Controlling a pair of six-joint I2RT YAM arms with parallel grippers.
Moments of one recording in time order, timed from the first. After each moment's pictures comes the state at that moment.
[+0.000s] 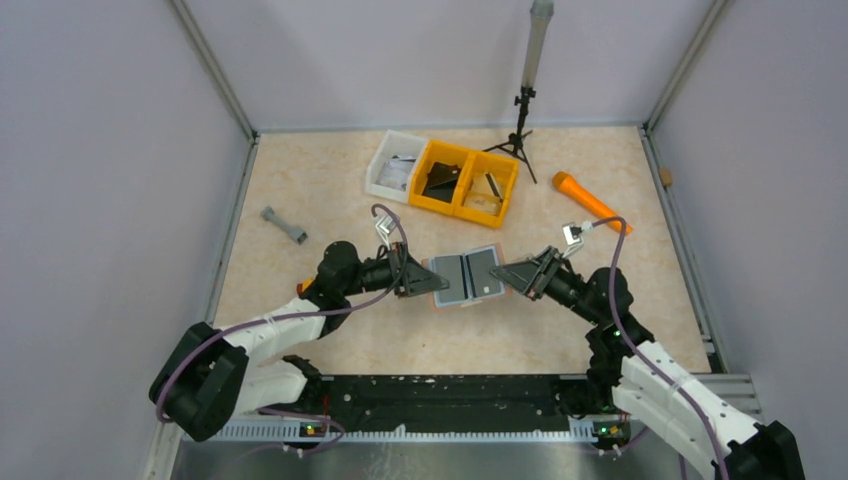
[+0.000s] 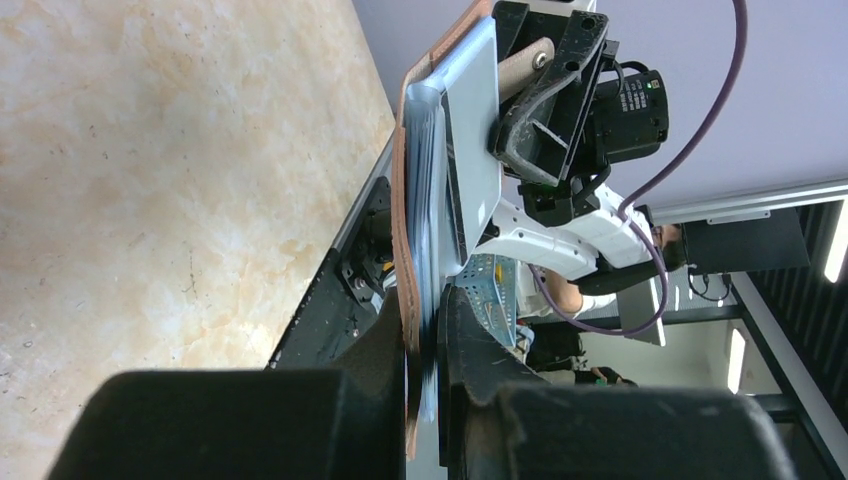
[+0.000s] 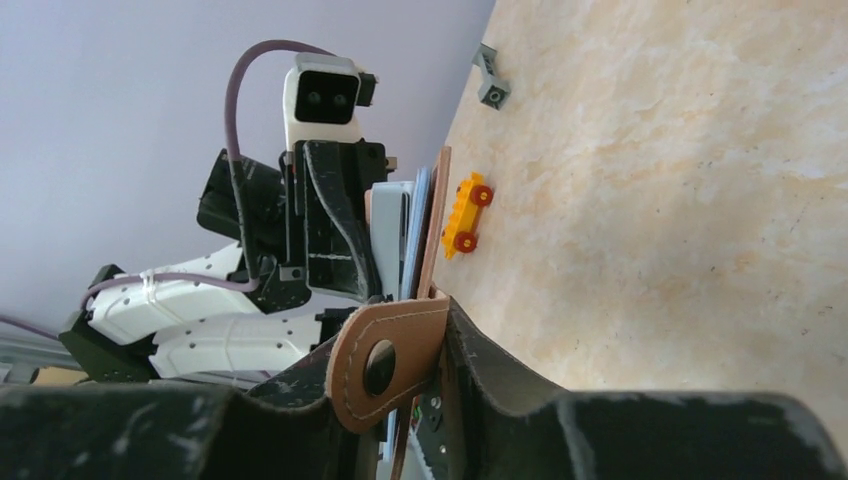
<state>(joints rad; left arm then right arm) -0.59 1.16 0.39 0.72 0.74 -1.20 0.51 0.61 0.24 0.39 -0.39 1.09</state>
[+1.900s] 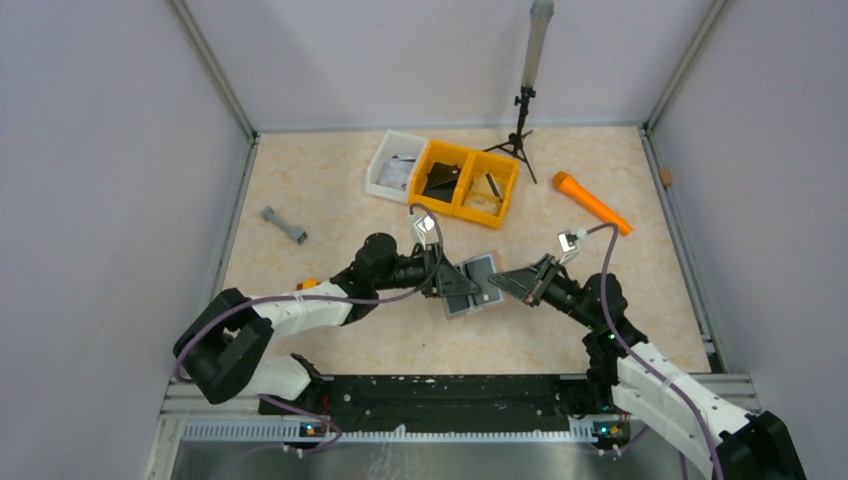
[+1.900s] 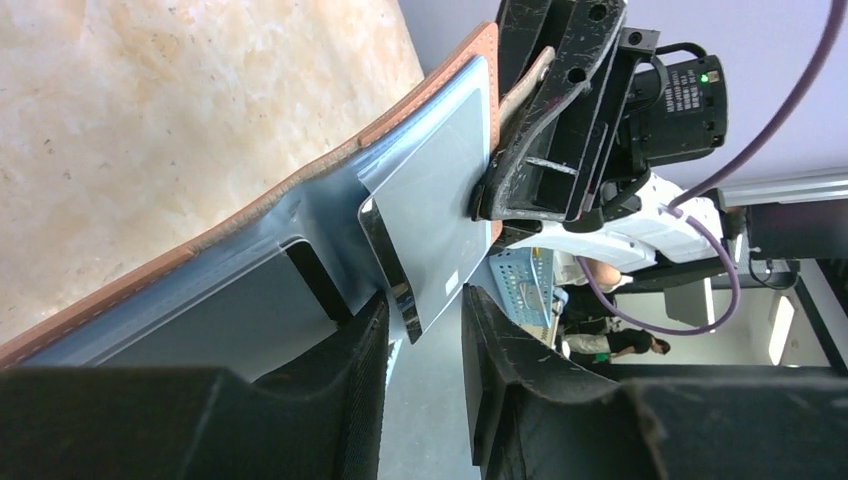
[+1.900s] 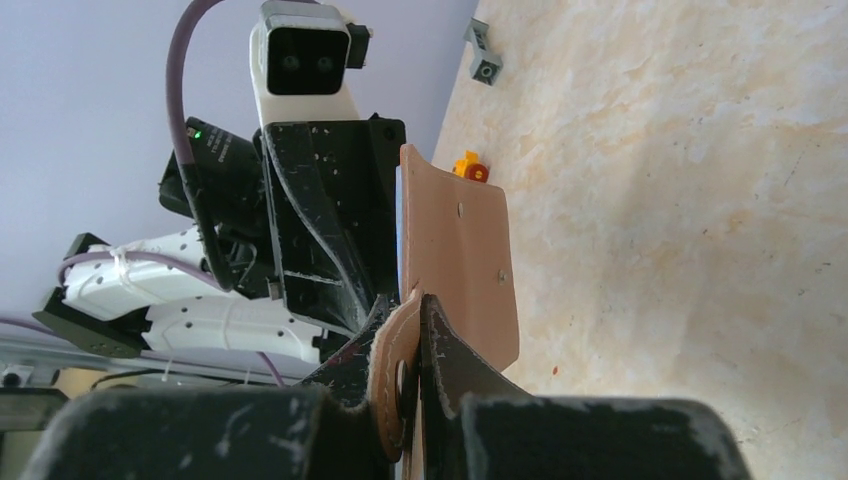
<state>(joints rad) -0.76 1.36 0.56 0.62 0.64 -1.09 0.51 0.64 0.15 0.49 -0.41 1.15</state>
